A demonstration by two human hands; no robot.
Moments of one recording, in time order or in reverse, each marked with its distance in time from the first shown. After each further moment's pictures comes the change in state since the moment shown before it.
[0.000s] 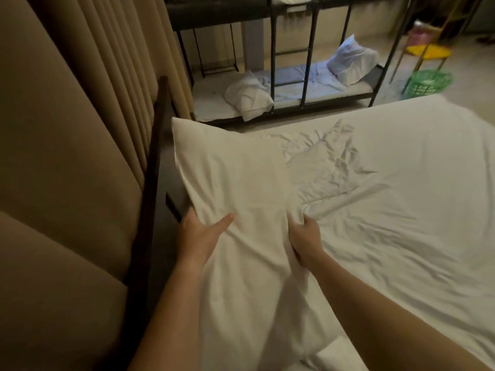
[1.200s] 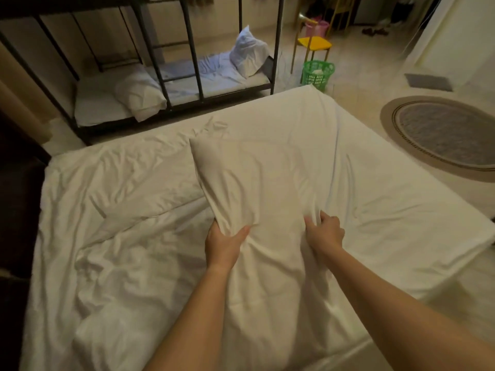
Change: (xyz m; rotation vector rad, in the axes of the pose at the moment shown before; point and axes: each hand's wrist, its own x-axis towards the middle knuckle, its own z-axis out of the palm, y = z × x) left_hand -0.212 0.170 0.529 -0.117 -0.279 0.026; right_hand 0.185 0.066 -0.561 -0.447 0.350 0.100
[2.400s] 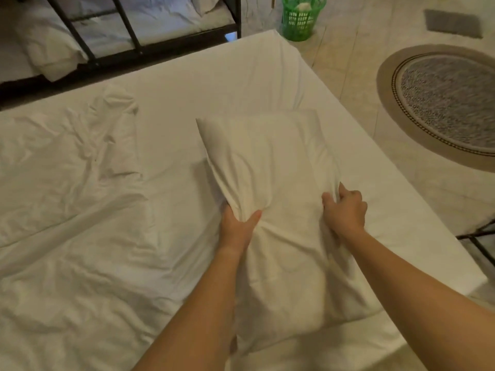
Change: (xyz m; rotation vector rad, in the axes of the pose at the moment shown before) left_hand 0.153 0.068 0.533 0.068 -0.123 -0.129; right_hand 0.520 0.151 -0.159 -0.211 -0.014 -0.014
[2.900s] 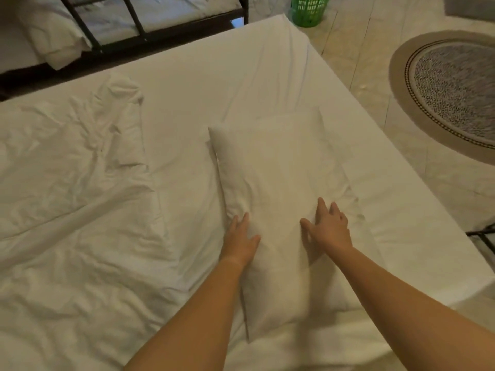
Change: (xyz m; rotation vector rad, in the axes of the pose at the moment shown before) left_hand -0.007 -0.047 -0.011 0.560 -0.334 -0.007; right_hand -0.041 0.011 0.045 -0.287 -0.318 -0.052
